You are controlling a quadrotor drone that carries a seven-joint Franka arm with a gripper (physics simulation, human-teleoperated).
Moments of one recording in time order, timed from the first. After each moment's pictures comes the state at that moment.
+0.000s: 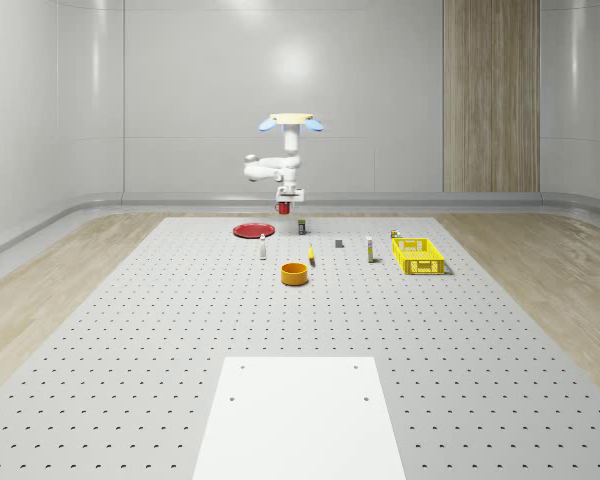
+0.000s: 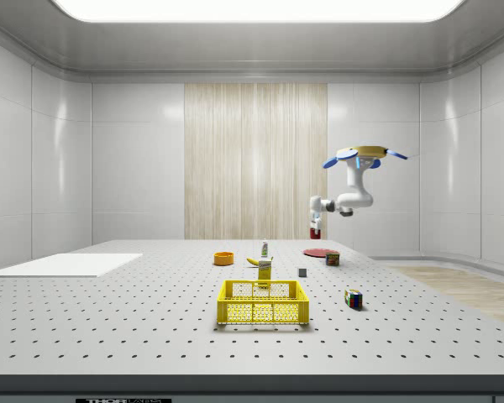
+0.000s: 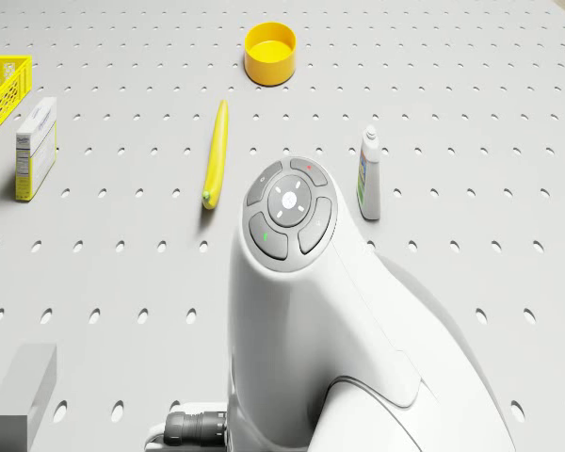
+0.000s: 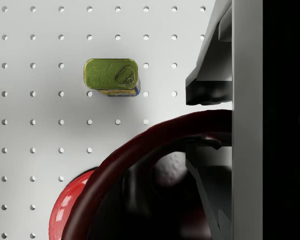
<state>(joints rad) -1.14 -1.48 1.40 -2.88 -1.76 1.53 1.67</state>
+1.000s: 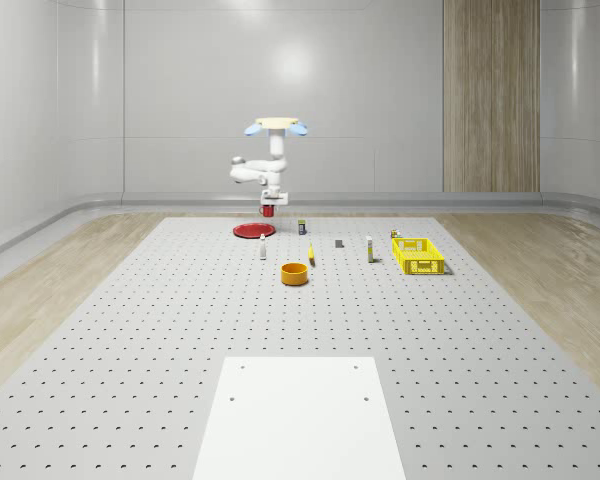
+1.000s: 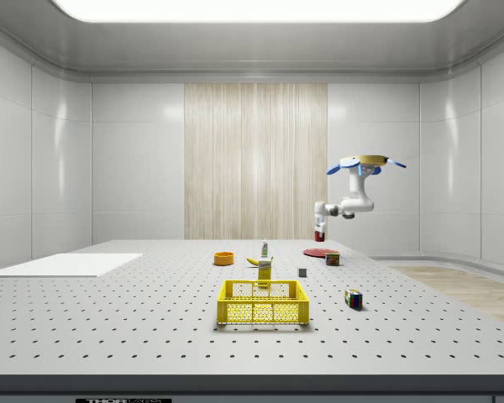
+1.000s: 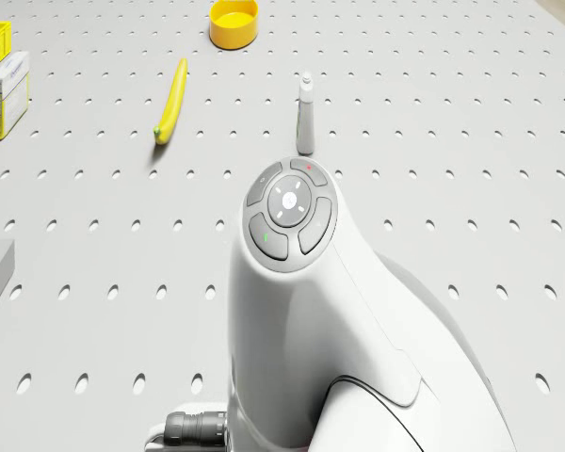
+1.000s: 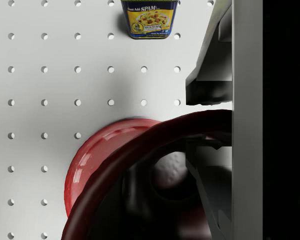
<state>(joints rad) -1.15 -1.51 1.40 -2.87 -1.75 1.56 1.67</state>
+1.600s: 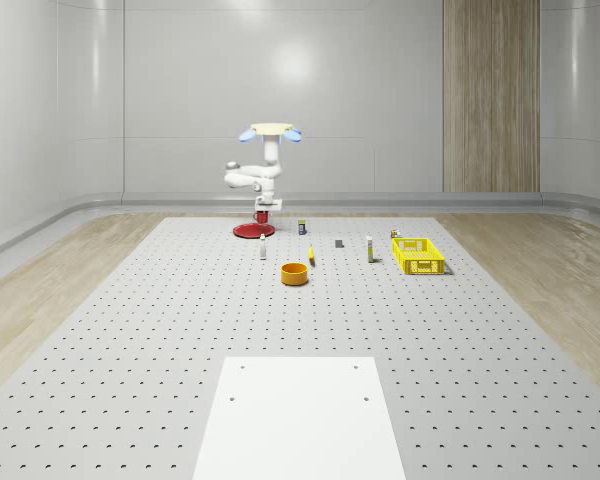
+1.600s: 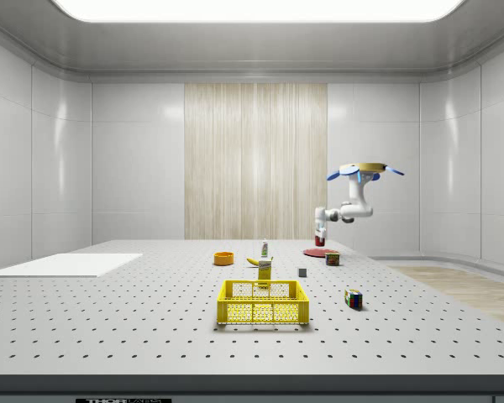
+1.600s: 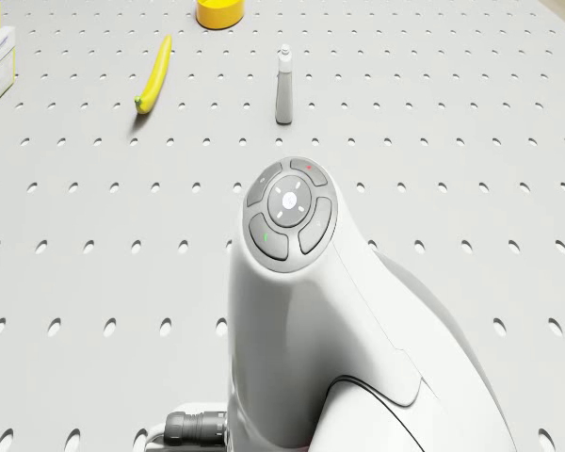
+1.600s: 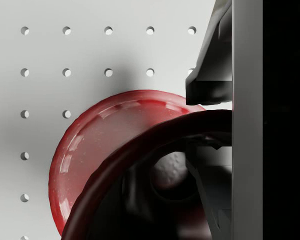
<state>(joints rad) -1.15 -1.53 1.40 -2.87 -1.74 1.58 1.67</state>
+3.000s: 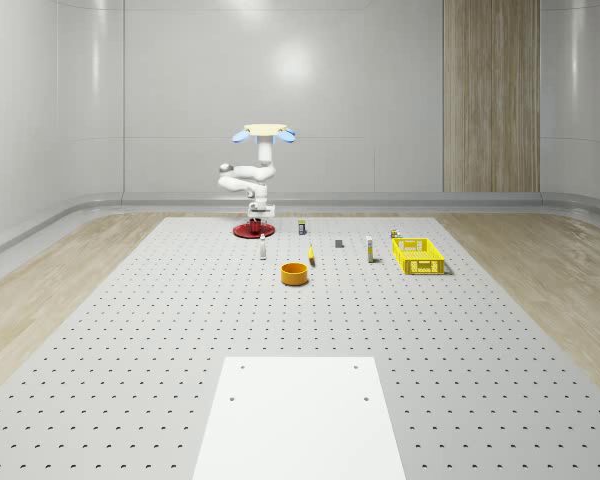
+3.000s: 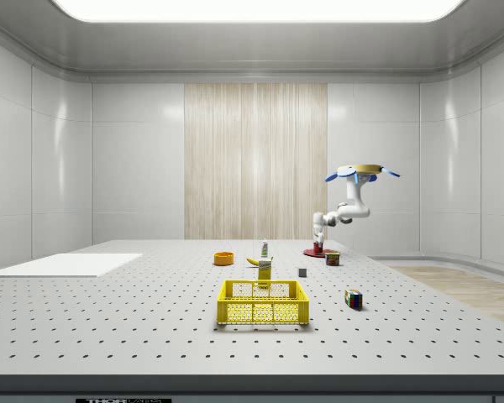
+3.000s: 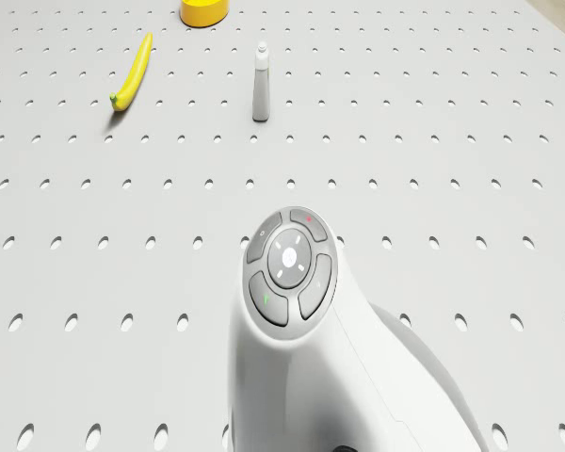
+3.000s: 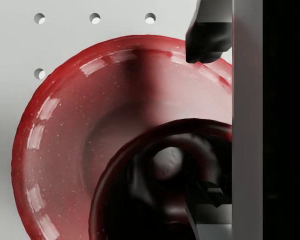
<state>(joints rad) -1.17 -1.55 1.27 -2.85 -1.86 1.64 1.68</state>
